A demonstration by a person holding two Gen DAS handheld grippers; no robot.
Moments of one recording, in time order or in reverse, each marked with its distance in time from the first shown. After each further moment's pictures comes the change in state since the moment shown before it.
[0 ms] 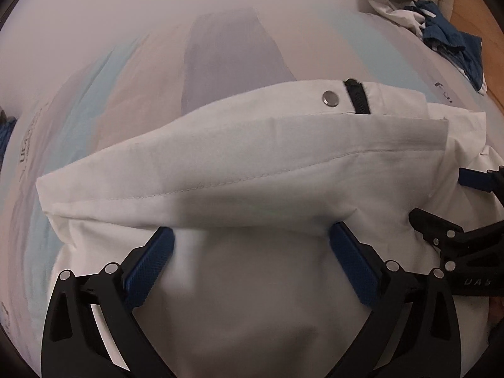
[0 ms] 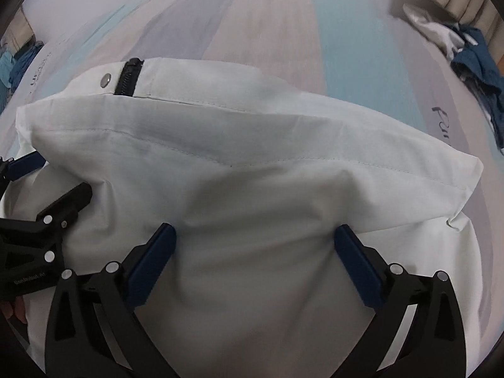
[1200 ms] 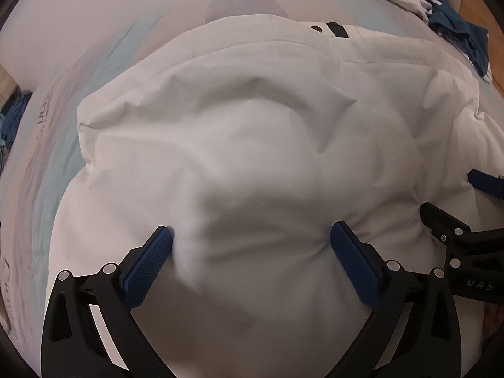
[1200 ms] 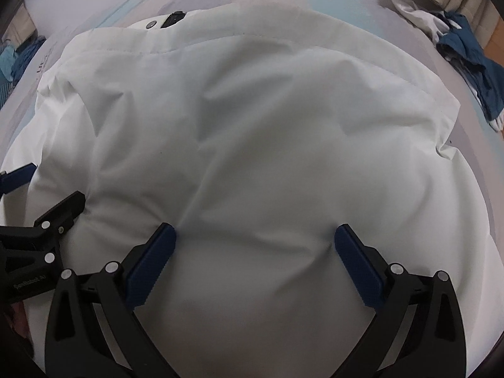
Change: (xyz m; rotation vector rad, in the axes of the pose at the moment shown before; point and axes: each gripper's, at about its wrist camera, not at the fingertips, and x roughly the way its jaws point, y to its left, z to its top) left arm -0.038 -0.006 -0.069 -0.039 0.084 0.065; right arm -0.030 0.021 -0.067 0.015 0.021 -0.013
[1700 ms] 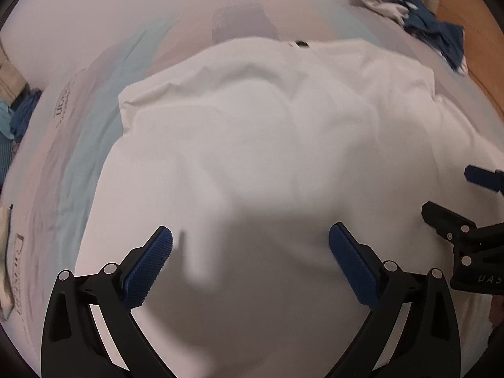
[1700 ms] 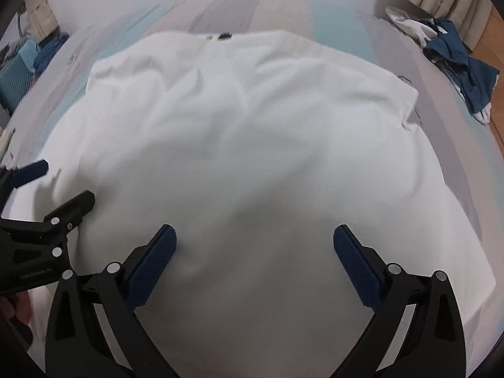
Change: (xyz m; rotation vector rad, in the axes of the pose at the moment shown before) left arm -0.080 -0.002 -0.071 0.019 -0.023 -0.022; right arm -0.088 0.011 -0.075 -0.016 -0.013 0.036
